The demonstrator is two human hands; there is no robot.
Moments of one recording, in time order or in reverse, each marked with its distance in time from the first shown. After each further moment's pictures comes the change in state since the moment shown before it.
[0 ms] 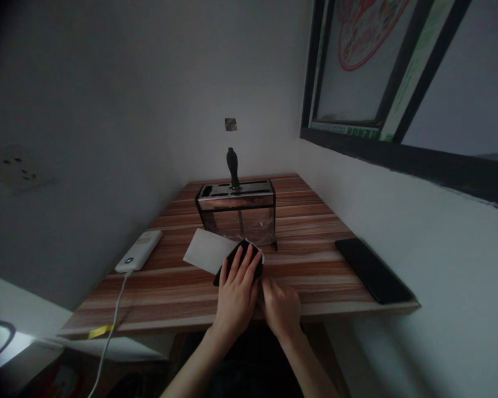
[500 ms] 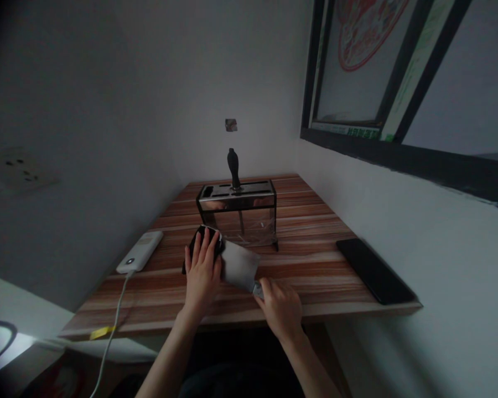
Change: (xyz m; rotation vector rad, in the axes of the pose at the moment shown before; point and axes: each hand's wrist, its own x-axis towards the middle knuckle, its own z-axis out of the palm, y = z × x) left_hand 0.017 -0.069 -0.020 0.063 0.136 -0.231; right_hand 0.002 -0.005 -0.006 -0.032 0.037 -0.033
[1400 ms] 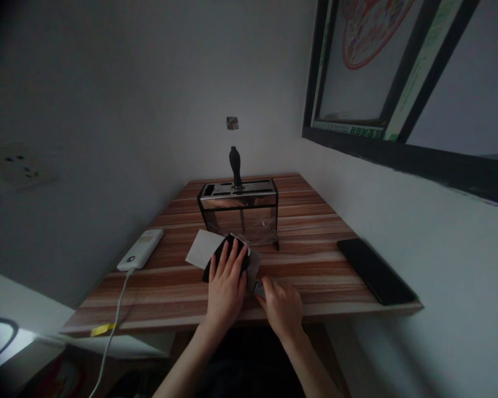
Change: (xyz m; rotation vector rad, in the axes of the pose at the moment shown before) left_hand -0.025 0.044 0.006 -0.039 -0.111 0.138; right_hand 0.001 0.000 -0.002 0.009 -0.082 0.028
